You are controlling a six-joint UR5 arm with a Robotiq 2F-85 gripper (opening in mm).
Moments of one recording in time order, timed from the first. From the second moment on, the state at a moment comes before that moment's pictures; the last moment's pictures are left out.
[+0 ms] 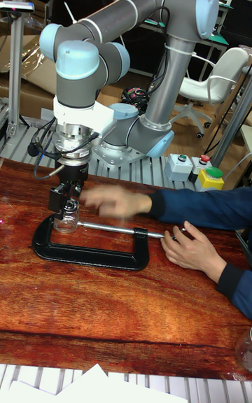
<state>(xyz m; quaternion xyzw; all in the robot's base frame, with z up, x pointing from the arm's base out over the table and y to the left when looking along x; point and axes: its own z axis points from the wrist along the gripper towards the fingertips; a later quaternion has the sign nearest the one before) 0.465 -0.105 0.062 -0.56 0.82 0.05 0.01</state>
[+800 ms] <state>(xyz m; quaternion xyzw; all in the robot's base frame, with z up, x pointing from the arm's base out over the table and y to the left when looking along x) 0.456 -0.105 0.083 -0.56 0.82 0.07 0.00</state>
